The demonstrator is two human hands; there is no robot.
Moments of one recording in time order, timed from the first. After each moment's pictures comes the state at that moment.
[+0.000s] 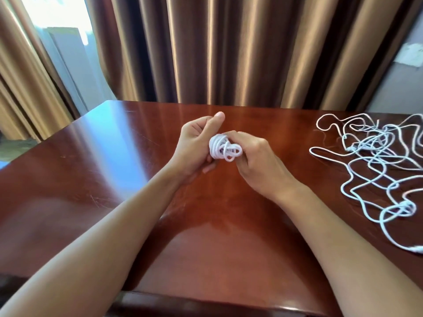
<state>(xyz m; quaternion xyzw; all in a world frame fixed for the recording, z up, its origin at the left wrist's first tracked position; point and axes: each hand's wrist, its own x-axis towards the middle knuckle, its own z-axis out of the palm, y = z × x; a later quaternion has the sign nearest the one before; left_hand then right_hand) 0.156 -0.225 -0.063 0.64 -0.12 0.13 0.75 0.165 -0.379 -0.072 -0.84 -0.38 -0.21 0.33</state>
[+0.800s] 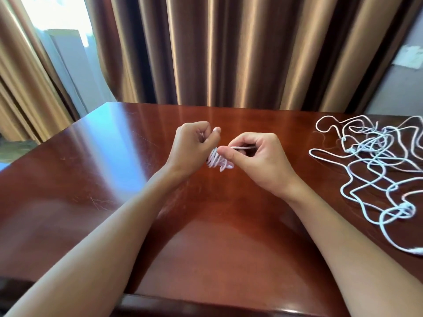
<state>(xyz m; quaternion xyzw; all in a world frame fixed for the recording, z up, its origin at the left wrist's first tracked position) 0.176 -0.206 -0.078 0.81 -0.13 0.31 0.49 0.162 -0.381 -0.067 -0.78 -0.30 -0.15 0.53</state>
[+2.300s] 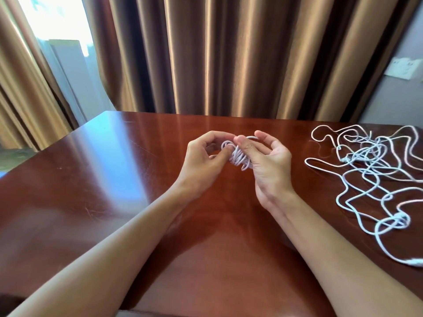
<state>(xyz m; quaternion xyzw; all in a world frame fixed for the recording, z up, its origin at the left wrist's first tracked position) 0.159 -0.238 -0.076 0.73 -0.15 0.26 0.61 0.165 -0.369 -0.068 -0.56 -0.05 -0.12 0.82</state>
